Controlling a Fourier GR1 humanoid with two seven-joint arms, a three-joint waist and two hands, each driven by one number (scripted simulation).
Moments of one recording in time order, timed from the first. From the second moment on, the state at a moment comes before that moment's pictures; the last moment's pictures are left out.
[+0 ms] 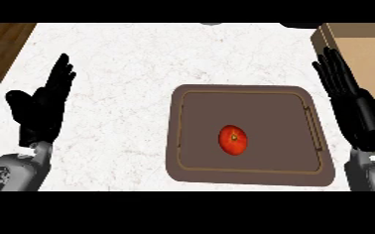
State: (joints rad) left arm -0.20 0.54 -0.26 -1.59 0.26 0.46 0.21; right arm -0.14 -0.33 -0.04 -1.65 -0.17 0.08 -0.10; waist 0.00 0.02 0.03
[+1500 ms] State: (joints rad) left arm -0.13 0.41 -0.20 -1.65 0.40 0.38 0.12; right arm 0.84 -0.11 0.20 -2.33 0.63 -0.31 0.52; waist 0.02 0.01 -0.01
